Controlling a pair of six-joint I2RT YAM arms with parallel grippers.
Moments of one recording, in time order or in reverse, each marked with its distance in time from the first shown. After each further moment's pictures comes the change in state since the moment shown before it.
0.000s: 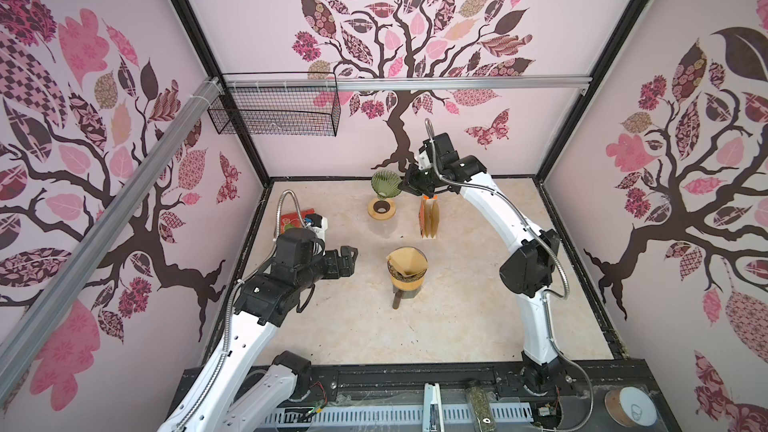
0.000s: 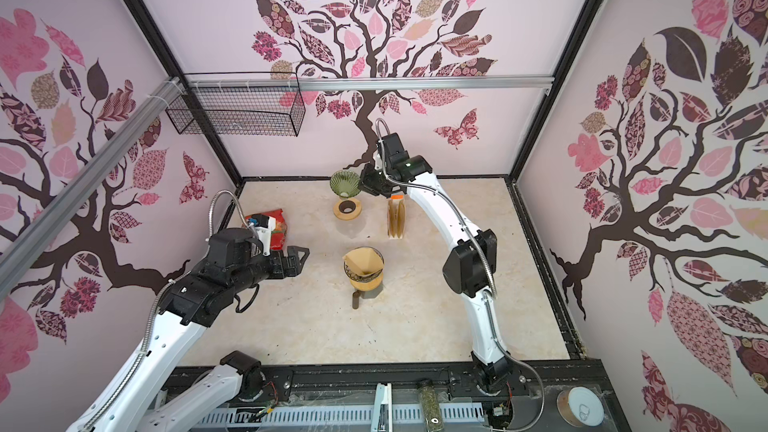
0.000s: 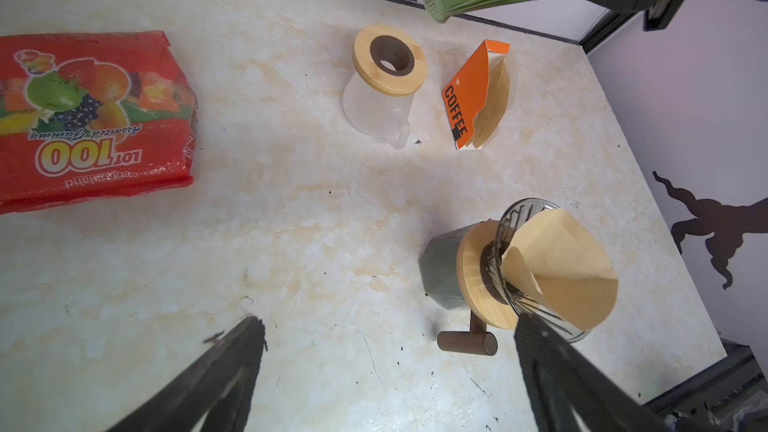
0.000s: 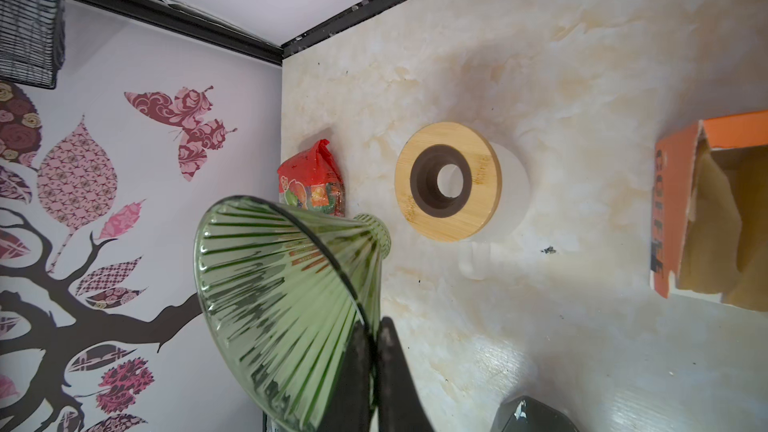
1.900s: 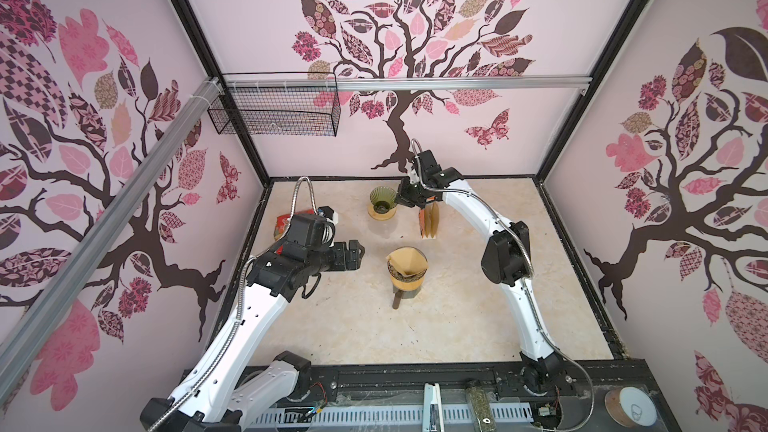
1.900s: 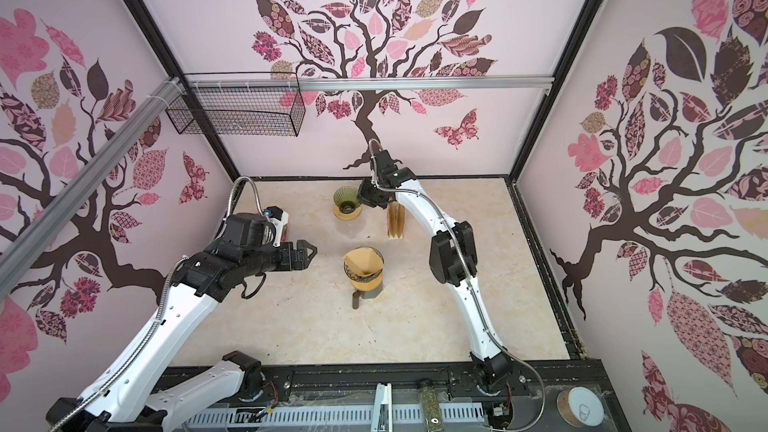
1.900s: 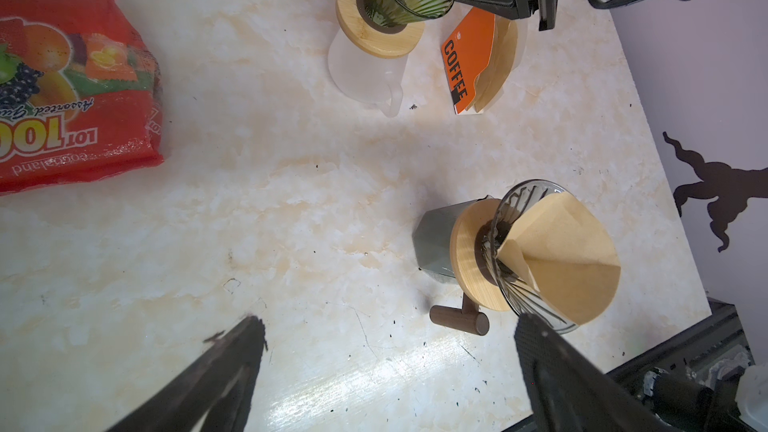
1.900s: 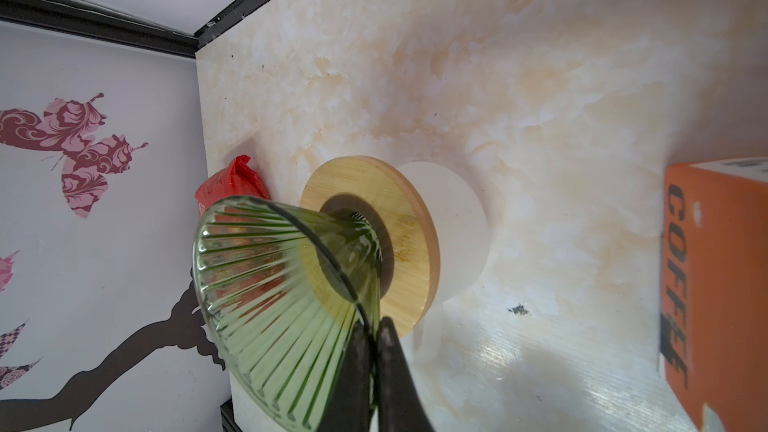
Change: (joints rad) left arm 0.000 0.150 0.110 -0.084 0.053 0.020; right arm -0.003 0.208 0.039 0.053 0.016 -0.004
